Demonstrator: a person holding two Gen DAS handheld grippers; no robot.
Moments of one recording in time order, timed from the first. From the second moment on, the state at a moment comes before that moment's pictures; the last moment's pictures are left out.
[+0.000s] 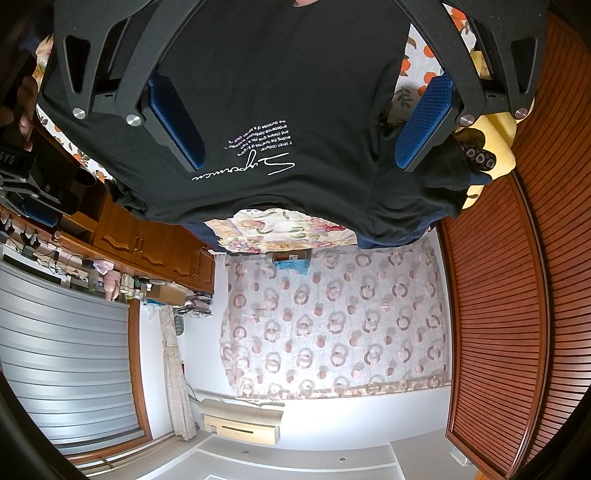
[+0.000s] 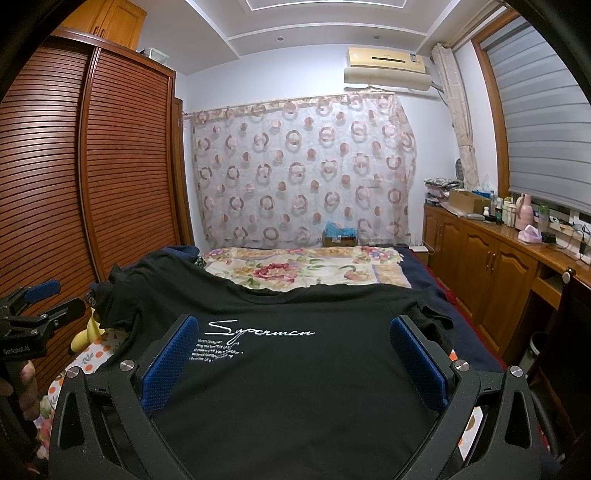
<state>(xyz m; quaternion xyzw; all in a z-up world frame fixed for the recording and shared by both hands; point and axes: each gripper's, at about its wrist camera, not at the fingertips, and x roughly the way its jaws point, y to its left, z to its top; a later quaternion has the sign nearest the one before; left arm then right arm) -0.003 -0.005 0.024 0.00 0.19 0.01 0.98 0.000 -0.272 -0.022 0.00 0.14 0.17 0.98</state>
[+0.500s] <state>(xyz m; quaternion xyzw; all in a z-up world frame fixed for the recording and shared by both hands) 0.044 0.000 0.038 -0.01 0.25 -0.01 0.97 0.016 -0.268 -0.023 -0.01 0.15 0.18 0.97</state>
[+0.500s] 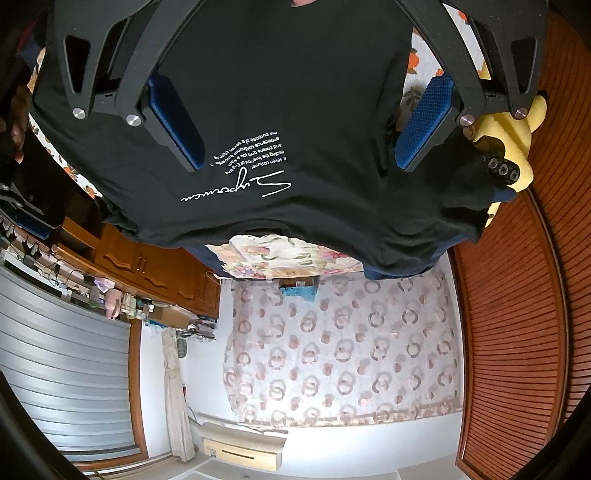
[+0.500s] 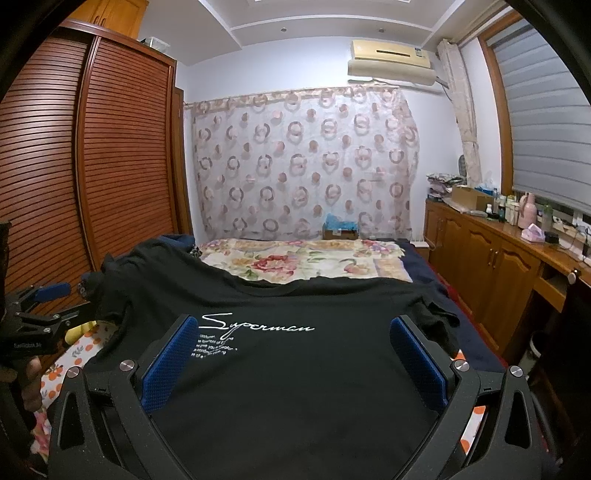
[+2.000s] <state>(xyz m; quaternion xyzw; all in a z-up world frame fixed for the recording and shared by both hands) 0.168 0.206 -0.024 -0.08 0.34 0.07 0.94 0.173 -0.223 -0.024 -0.12 0.32 0.32 0.88</state>
